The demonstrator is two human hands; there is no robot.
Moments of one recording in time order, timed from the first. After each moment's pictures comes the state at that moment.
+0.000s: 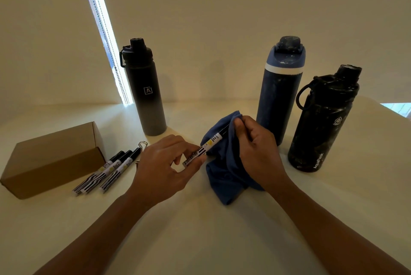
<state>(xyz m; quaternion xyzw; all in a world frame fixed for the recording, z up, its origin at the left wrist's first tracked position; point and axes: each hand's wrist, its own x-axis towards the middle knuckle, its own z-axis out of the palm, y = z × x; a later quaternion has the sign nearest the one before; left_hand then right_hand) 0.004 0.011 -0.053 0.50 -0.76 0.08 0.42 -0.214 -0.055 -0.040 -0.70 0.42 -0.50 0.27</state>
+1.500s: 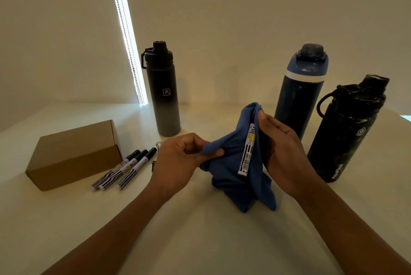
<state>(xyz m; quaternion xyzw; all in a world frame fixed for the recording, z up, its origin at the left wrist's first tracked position) -0.001 0.003 -0.046 0.51 -0.59 -0.27 0.56 -0.209 -0.037 0.001 -0.44 0.28 -0.55 0.65</state>
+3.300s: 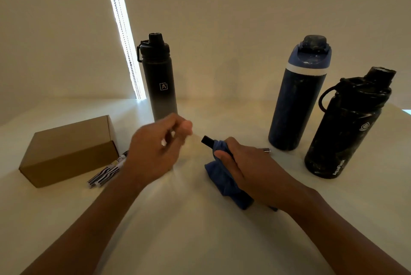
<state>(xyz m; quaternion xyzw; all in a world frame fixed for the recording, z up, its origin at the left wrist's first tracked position) 0.038 0.008 -0.026 0.57 -0.70 0.02 0.43 -0.202 -0.035 -0.043 -0.90 0.38 -0.21 0.12</state>
